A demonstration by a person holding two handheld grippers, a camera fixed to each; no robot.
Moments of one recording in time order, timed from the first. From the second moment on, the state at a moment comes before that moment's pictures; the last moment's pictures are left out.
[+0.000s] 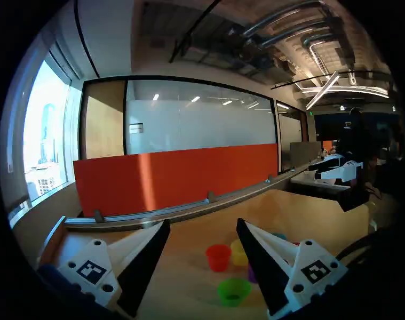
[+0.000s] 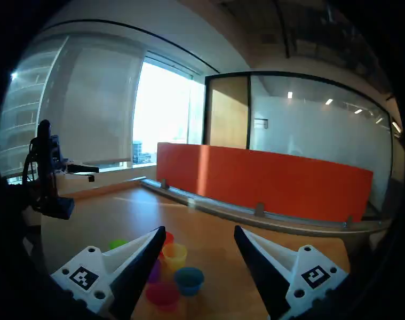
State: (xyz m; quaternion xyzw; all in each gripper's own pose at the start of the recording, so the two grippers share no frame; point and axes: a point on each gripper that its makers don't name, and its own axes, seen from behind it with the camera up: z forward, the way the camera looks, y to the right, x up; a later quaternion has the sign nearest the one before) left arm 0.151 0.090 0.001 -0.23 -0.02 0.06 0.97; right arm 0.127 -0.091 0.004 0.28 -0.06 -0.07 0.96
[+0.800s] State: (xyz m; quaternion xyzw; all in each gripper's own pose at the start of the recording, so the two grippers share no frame) left arm 0.077 0.103 0.009 -0.29 -0.10 0.08 0.95; right arm 0.086 -0.090 0.027 0.30 -0.12 -0.11 0.94
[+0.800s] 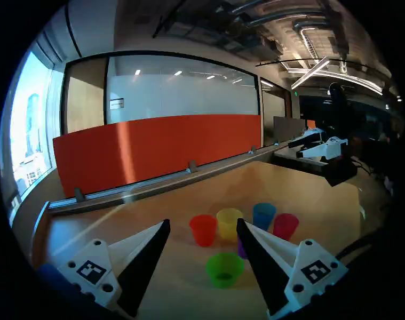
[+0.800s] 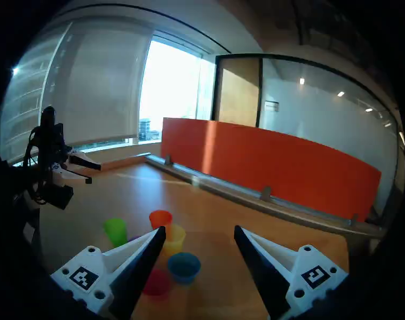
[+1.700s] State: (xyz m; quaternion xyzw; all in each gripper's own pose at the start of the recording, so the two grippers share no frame) left arm 0.002 0.134 0.005 -0.35 -0.16 0.12 0.92; right arm 0.053 -0.101 0.044 0.32 -0.16 -0.12 0.93
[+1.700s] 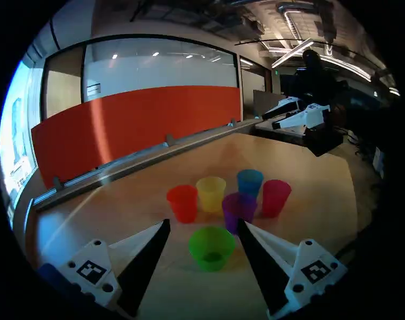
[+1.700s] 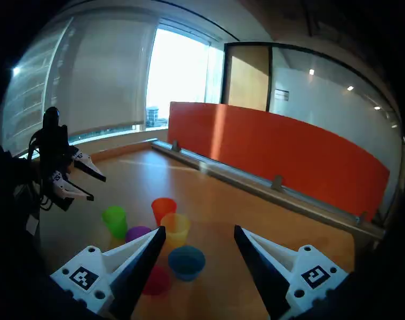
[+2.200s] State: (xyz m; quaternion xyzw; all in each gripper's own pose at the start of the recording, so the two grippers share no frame) left arm -0.042 0.140 -0.003 -0.37 -0.20 0.15 0.89; right arm 0.038 -0.103 0.052 0.32 -0.17 -0.13 0.92
